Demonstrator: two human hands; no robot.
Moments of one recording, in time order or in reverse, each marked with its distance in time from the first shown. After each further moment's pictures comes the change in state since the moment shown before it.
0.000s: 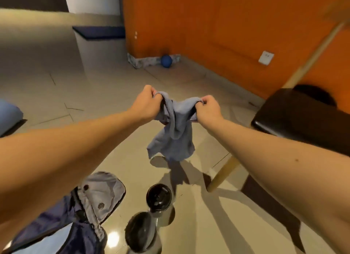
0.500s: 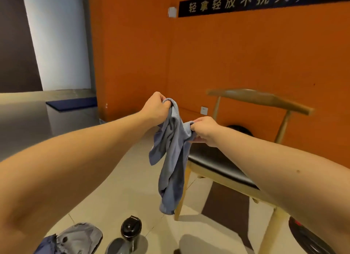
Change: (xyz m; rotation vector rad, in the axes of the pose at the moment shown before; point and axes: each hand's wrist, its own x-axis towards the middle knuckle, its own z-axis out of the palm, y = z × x) left_hand -0.135 0.314 -0.065 0.007 -0.032 0.349; right_hand -0.191 -0.141 -0.252 0.148 0.006 0.130
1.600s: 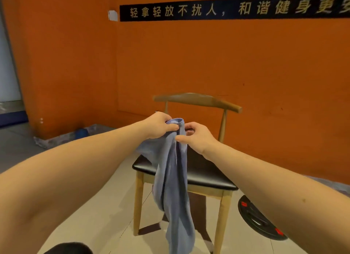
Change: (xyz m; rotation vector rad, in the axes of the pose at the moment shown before) left_hand 0.003 0.113 0.125 0.024 -0.553 0.241; right_hand -0.052 0.054 -0.144 -0.172 0.283 -0.267
